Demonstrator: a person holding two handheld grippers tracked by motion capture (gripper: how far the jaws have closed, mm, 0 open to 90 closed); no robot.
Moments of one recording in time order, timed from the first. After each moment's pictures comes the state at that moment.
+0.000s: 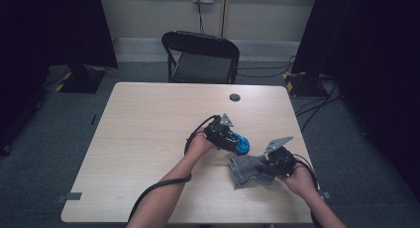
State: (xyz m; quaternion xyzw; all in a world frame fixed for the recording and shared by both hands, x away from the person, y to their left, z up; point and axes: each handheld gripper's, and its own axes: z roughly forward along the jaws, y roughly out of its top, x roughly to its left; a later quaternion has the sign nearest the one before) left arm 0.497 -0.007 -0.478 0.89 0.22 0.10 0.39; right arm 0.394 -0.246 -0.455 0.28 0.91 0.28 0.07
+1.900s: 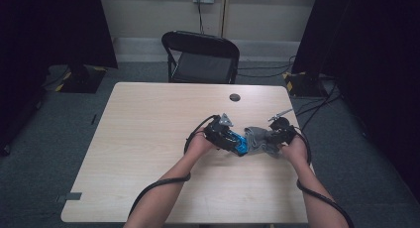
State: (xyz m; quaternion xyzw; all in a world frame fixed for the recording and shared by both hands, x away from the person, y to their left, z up) left arm 0.498 -0.006 -0.478 0.89 0.22 0.09 0.39; right arm 0.498 -0.271 -0.463 0.44 0.87 0.21 0.13
